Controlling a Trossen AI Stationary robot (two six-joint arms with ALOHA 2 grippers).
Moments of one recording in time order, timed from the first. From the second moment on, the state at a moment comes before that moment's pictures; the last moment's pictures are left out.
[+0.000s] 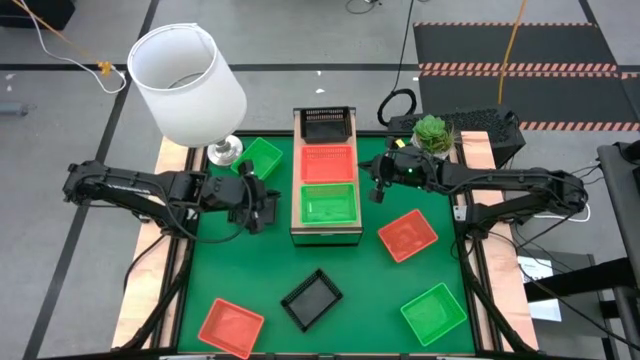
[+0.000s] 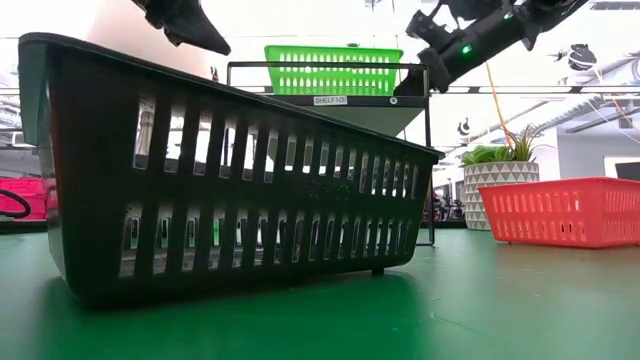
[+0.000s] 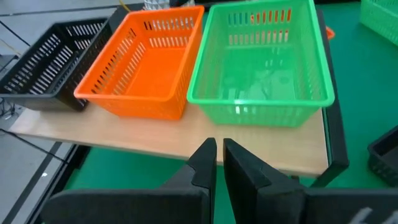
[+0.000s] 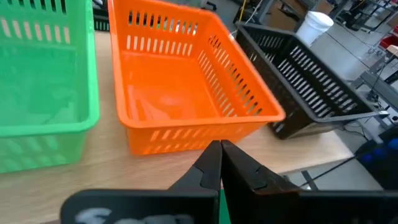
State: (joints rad) left arm -0.11 1.05 0.94 -0.50 -0.37 -0.04; right arm -0.27 1.16 0.72 0.02 0.18 -0.28
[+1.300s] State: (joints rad) left arm -0.26 1.05 0.67 -0.78 -0.37 -0.51; right arm -0.14 0.83 0.72 -0.25 0.18 -0.28
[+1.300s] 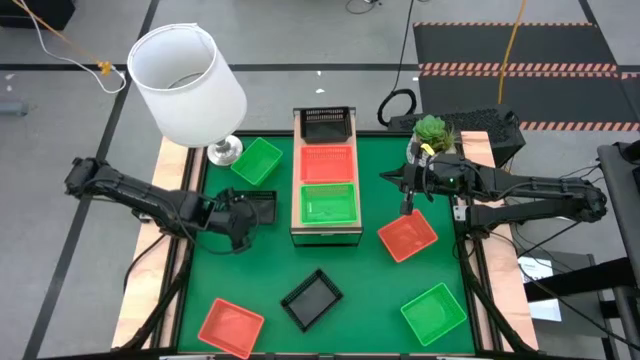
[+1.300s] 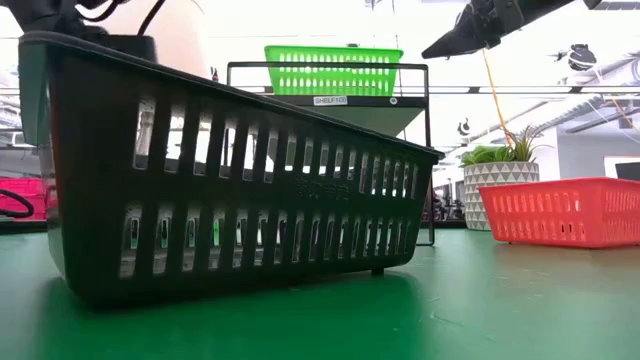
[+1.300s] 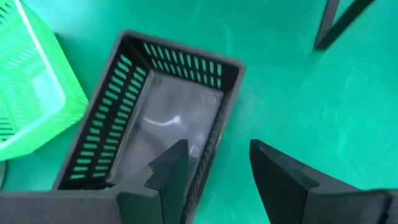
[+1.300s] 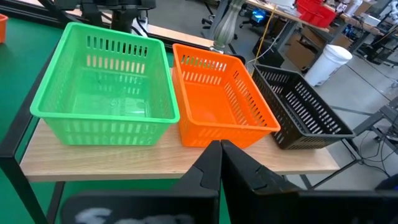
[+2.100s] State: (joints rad) left arm -0.30 1.05 0.55 -0.82 -0.39 -0.51; right arm -0.14 0.83 0.72 -0.25 0.18 -0.31
